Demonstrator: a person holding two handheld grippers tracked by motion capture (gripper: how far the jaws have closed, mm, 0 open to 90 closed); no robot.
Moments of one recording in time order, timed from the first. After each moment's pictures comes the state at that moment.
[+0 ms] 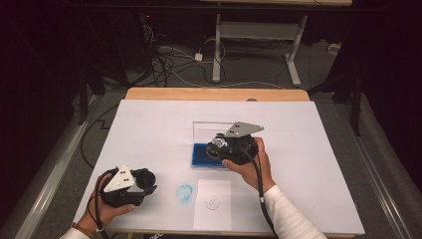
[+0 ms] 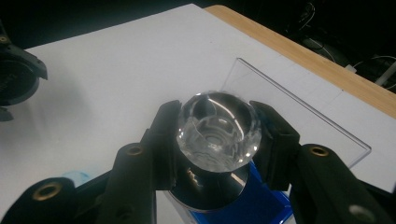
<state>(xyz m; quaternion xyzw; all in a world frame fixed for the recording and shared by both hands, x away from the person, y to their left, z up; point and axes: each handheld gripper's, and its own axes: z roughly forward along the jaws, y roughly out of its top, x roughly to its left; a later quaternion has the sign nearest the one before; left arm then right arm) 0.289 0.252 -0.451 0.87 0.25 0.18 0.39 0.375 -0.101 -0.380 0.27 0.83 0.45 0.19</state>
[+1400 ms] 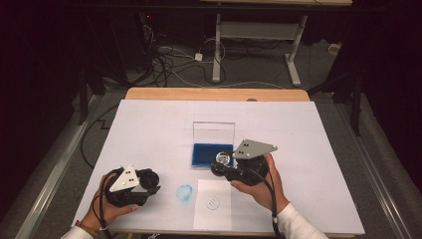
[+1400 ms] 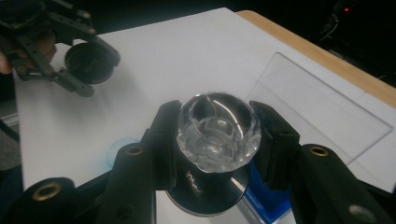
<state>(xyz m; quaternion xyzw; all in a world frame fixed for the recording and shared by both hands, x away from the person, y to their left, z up) 0.292 0.243 -0.452 0.88 0.23 0.18 0.38 0.321 -0.118 -0.375 0.23 0.84 0.46 0.17</state>
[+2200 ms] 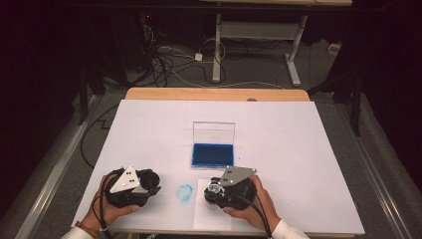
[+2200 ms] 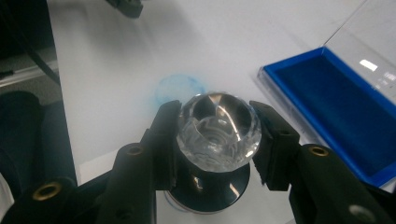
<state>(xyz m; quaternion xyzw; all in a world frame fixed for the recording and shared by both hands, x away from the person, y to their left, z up) 0.289 0.242 -0.451 0.88 0.23 0.18 0.38 0.291 -0.096 -0.427 0.20 0.89 0.40 0.12</state>
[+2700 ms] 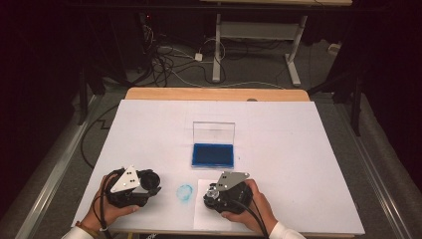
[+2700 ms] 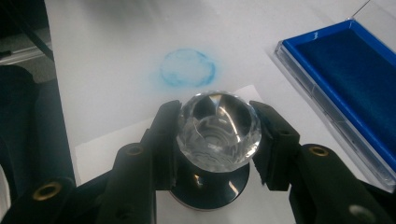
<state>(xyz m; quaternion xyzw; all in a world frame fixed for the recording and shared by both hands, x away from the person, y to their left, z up) 0.290 0.241 -0.451 0.88 0.23 0.18 0.38 0.290 -0.090 -0.443 0.19 0.90 0.37 0.11</state>
